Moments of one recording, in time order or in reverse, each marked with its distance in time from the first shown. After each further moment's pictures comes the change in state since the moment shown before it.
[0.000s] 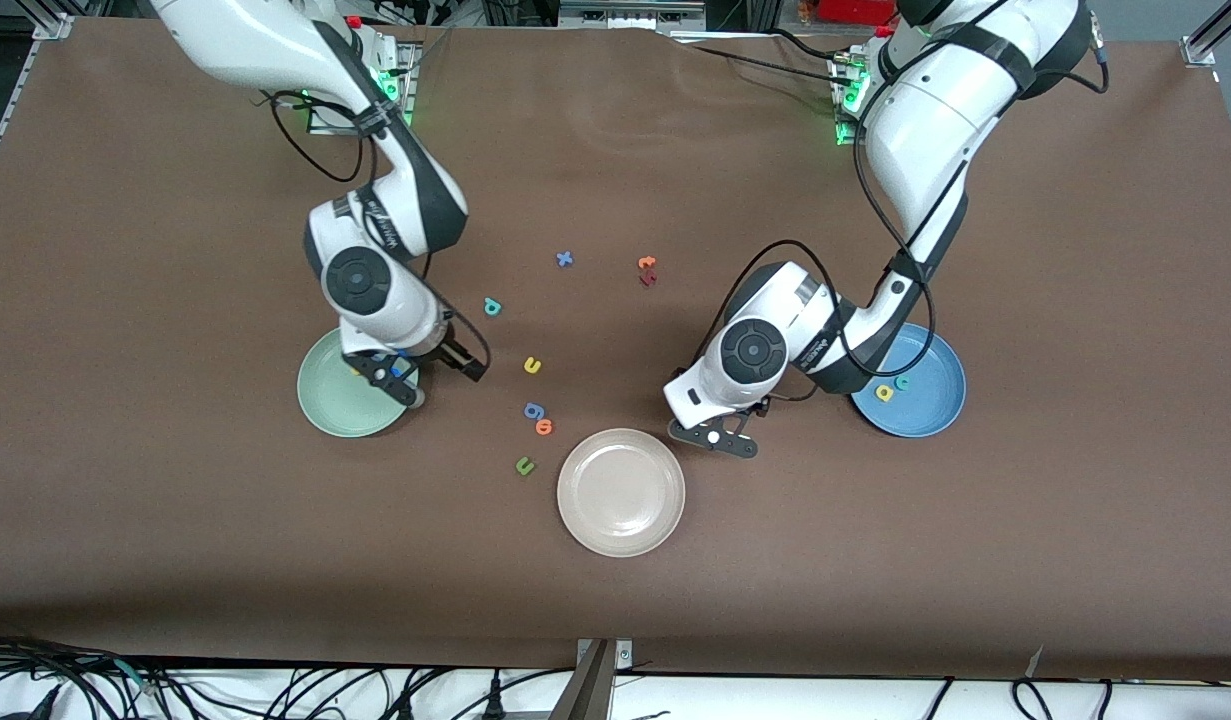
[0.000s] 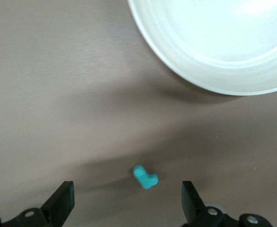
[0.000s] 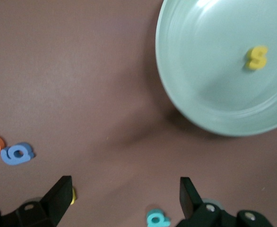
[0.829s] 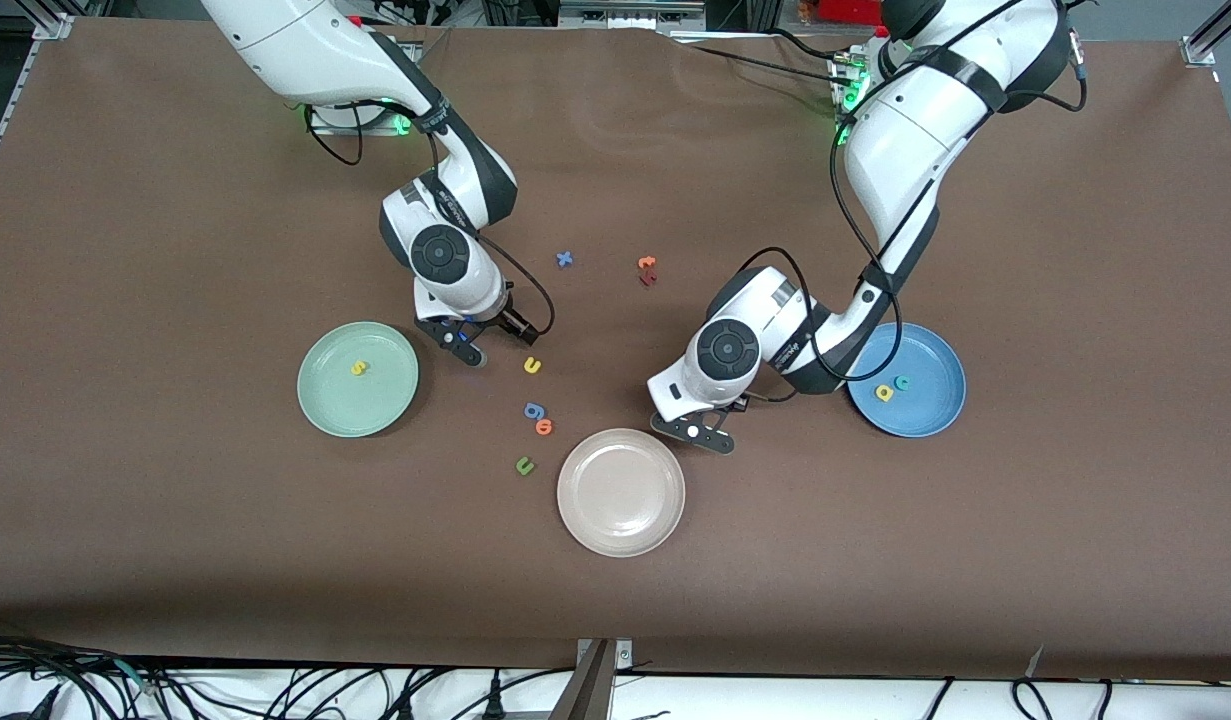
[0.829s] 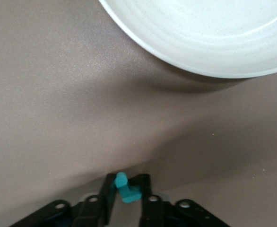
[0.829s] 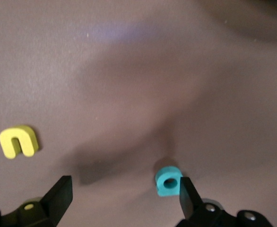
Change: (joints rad) left arm -0.025 0.040 0.003 -0.005 0.022 0.025 0.018; right arm 0.027 0.054 0.091 -0.151 -0.001 0.178 0.086
